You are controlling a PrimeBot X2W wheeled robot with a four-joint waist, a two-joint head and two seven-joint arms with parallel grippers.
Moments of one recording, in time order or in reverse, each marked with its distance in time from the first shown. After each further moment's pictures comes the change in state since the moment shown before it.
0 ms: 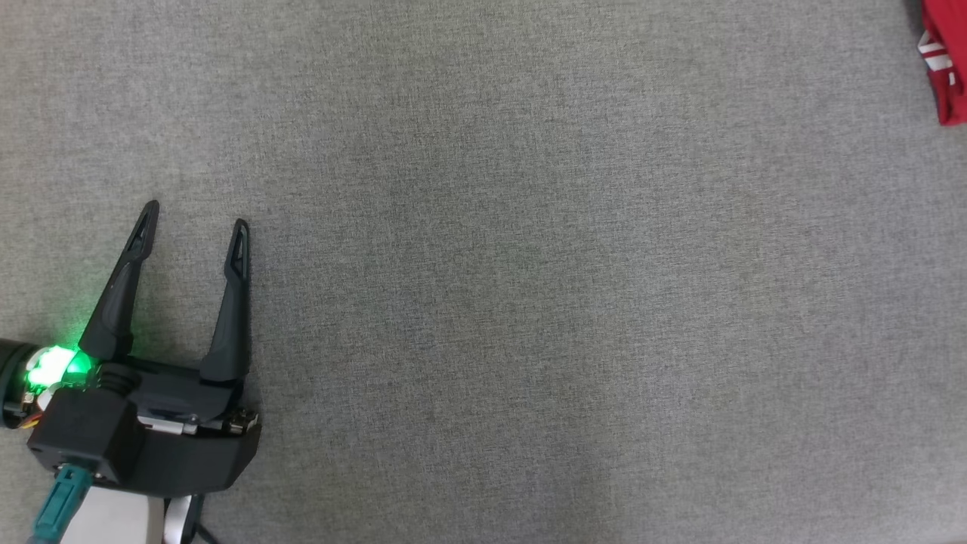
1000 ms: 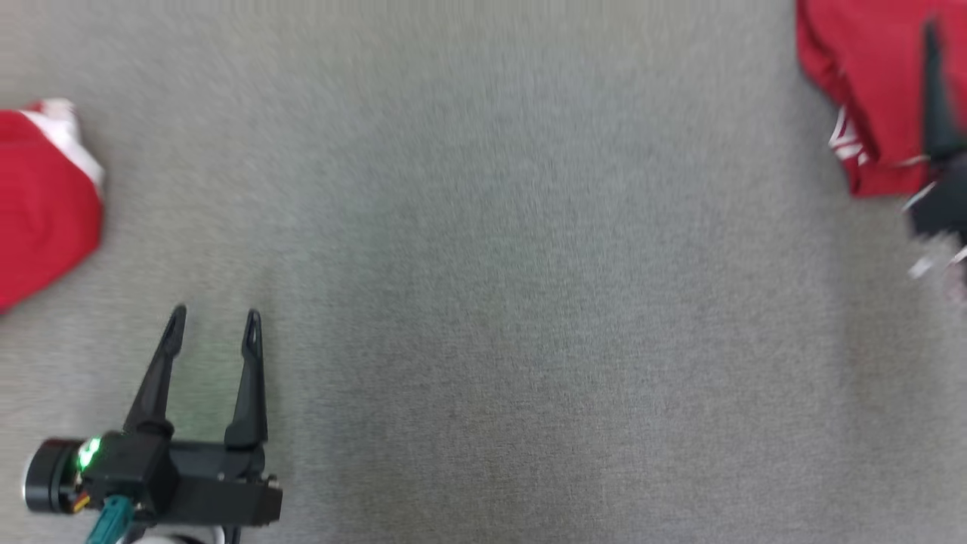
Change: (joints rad) left arm 0.128 -0.112 0.066 0.108 -0.010 0.001 0.004; right arm 0.344 0.232 0.033 -0.236 -0.038 0.000 -0.261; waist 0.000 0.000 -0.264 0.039
